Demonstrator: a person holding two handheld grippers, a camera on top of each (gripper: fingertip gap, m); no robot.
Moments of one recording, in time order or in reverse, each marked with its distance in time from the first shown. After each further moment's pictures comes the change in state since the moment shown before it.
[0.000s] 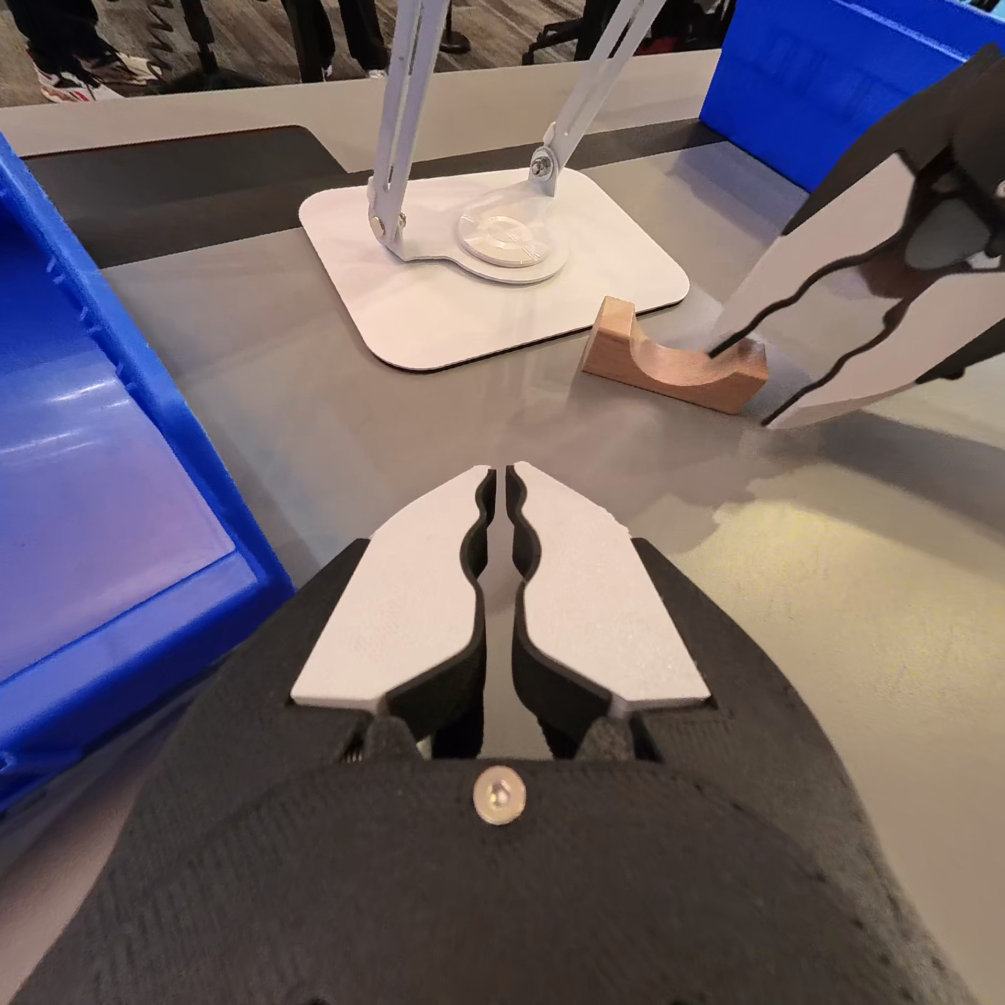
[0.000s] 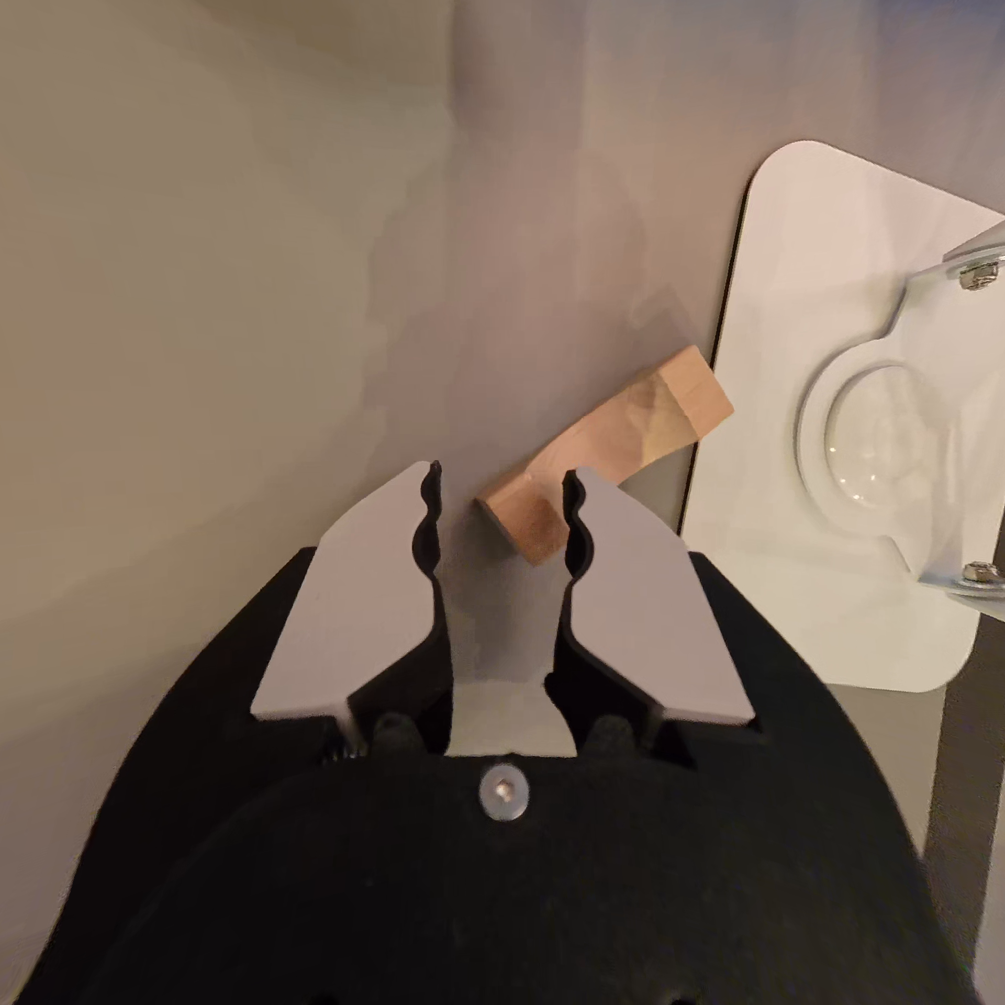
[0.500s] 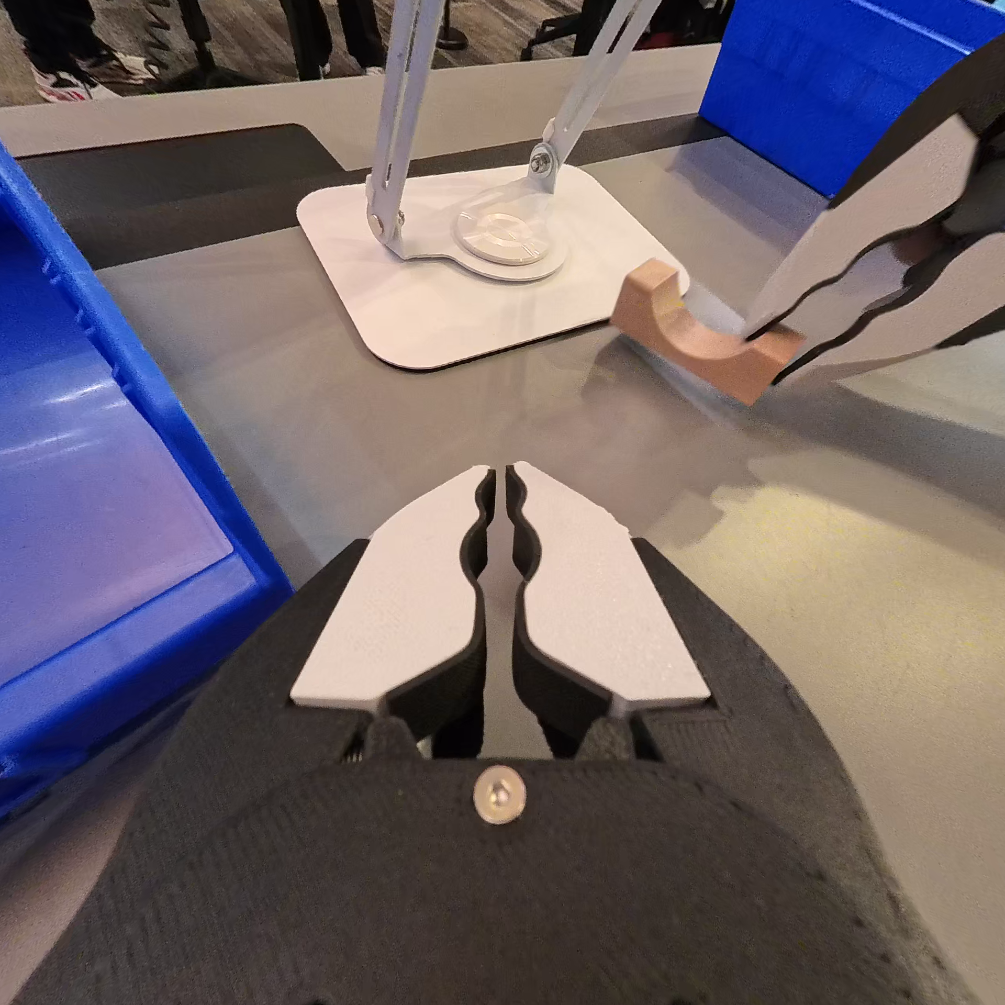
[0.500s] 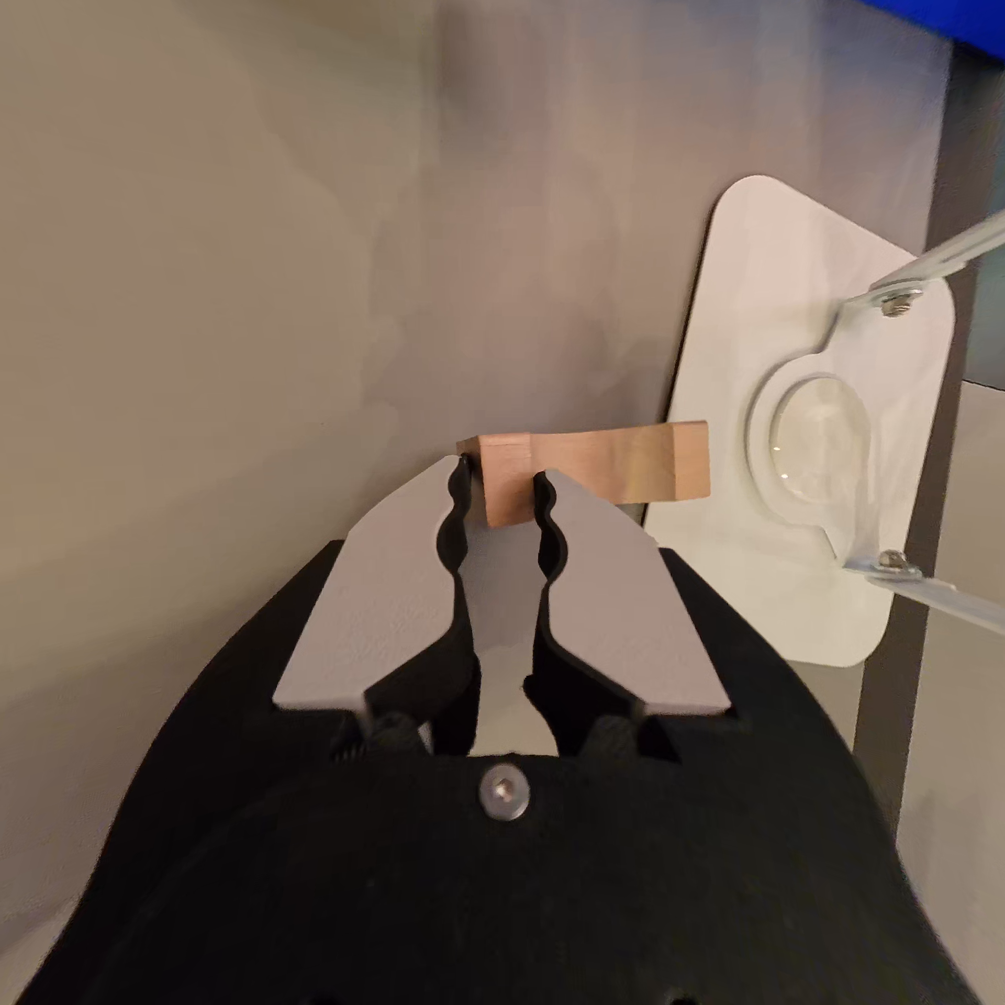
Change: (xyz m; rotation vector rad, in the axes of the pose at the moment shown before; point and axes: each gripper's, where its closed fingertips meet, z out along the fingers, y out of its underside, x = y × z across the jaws) left arm 0.000 0.001 0.001 -0.004 0.001 0.007; right arm 0.004 0.002 -0.015 0.024 0.058 -0.079
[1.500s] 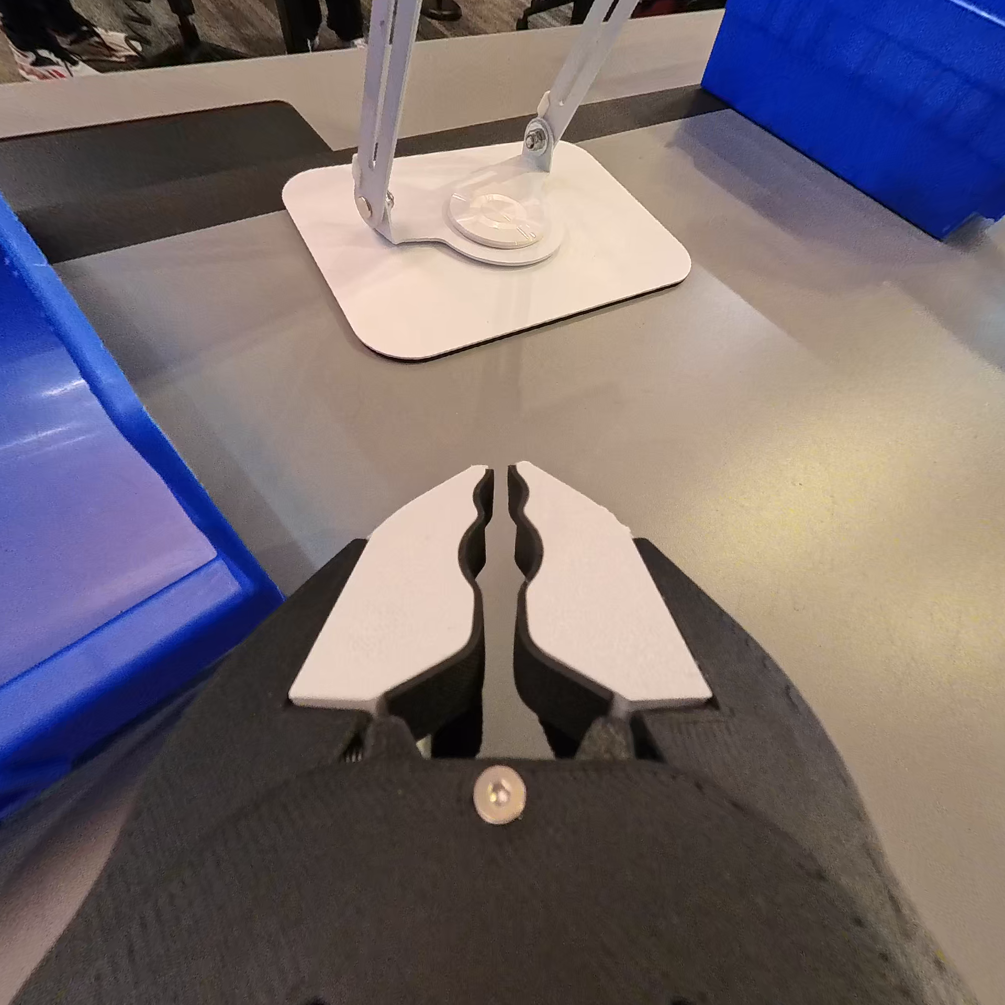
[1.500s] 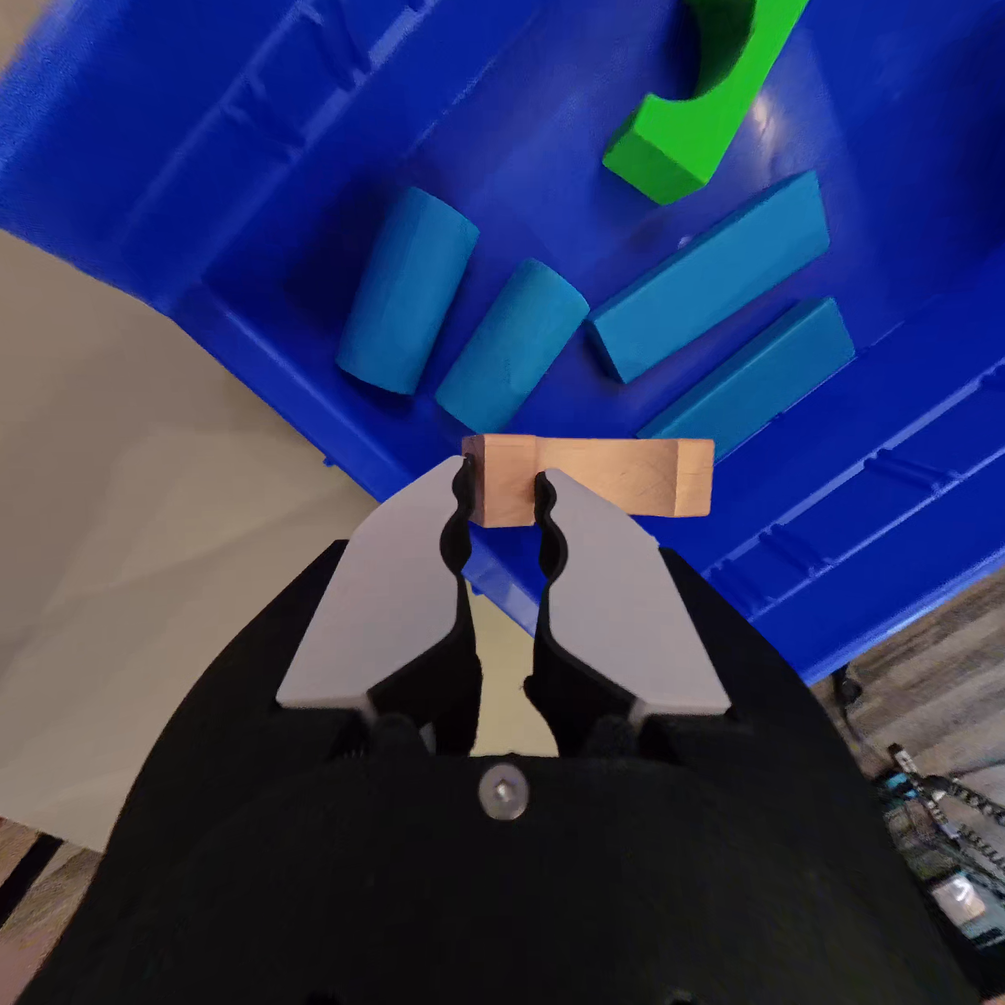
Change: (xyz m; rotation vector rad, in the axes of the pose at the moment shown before) left arm 0.002 0.004 0.004 -0.031 0.005 0.010; right arm -0.001 0.330 -0.215 -0.496 0.119 0.783
